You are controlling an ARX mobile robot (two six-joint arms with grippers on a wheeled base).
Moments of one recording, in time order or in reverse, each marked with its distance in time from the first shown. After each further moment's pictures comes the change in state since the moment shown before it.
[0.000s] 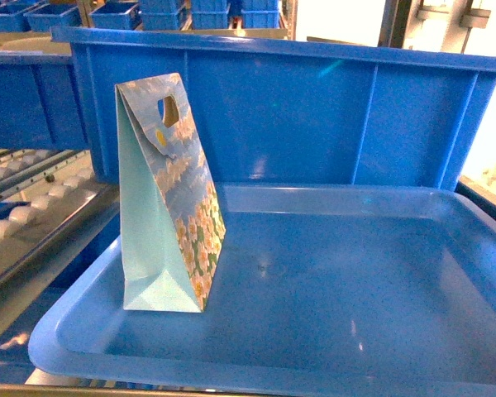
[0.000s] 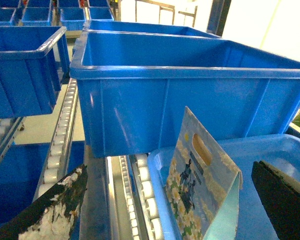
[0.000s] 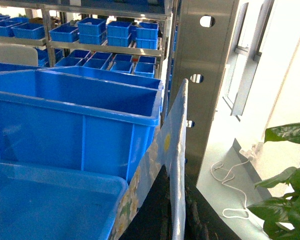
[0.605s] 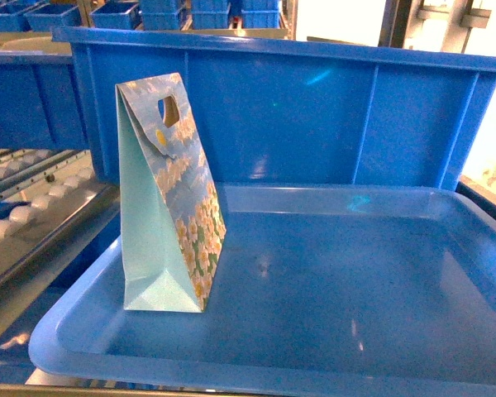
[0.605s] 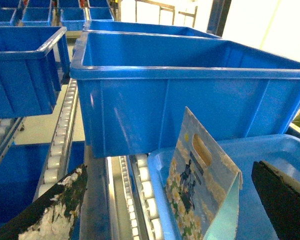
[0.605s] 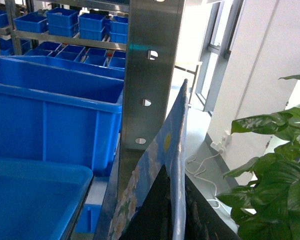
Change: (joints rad) left arm -0.001 0.001 0.000 0.002 -0.002 0.000; right arm -0.236 -0.059 -0.060 -0.008 -0.128 -0.052
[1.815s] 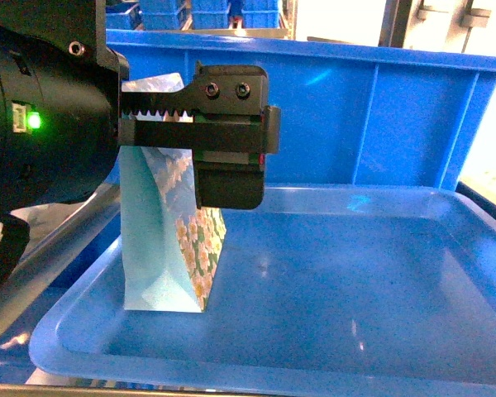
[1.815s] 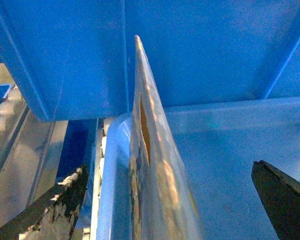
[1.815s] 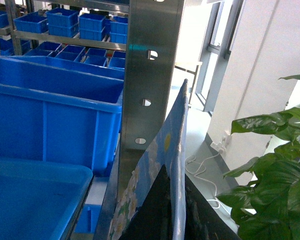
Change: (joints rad) left arm -0.330 0.560 0.128 0.177 -0.391 -0.138; right arm 0.000 0.000 0.000 0.000 0.000 0.000
